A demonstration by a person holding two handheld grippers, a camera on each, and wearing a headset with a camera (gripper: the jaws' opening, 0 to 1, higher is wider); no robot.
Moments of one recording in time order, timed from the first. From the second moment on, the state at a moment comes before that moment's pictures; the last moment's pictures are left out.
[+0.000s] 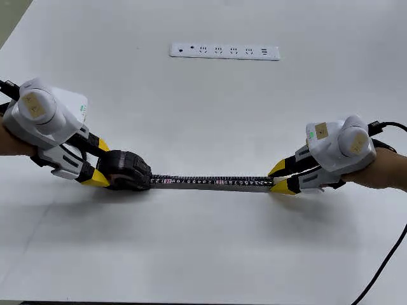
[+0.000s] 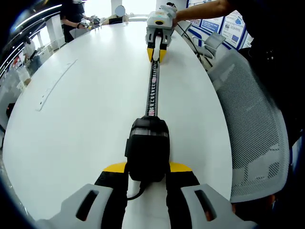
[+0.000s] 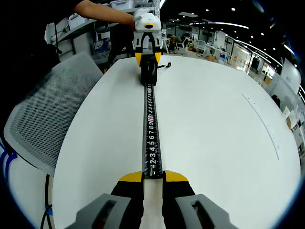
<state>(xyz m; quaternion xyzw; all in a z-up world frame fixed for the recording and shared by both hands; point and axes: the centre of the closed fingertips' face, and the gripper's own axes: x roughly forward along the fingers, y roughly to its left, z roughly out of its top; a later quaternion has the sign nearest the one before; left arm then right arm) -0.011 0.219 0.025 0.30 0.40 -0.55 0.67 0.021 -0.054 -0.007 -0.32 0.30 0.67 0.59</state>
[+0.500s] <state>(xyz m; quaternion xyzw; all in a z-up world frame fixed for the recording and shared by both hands) -0.010 0.222 0.028 0.30 0.40 -0.54 0.68 0.025 -0.054 -0.008 -0.33 0.30 0.67 0.60</state>
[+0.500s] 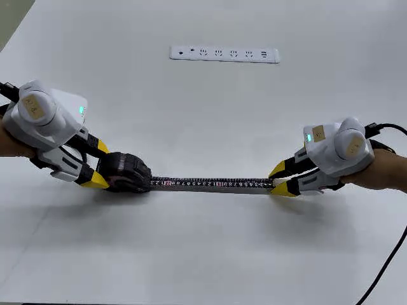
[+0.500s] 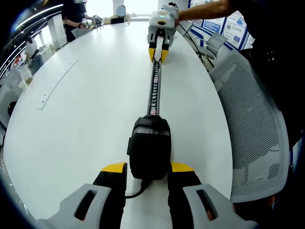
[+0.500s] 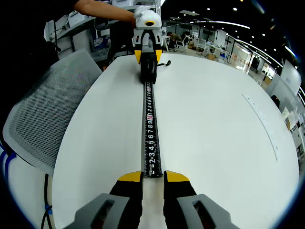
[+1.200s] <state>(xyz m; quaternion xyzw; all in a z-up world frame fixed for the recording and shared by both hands) -0.018 0.232 0.034 0.28 0.41 -0.52 0.70 0.024 -0.062 0.002 -0.32 0.31 0.65 0.62</state>
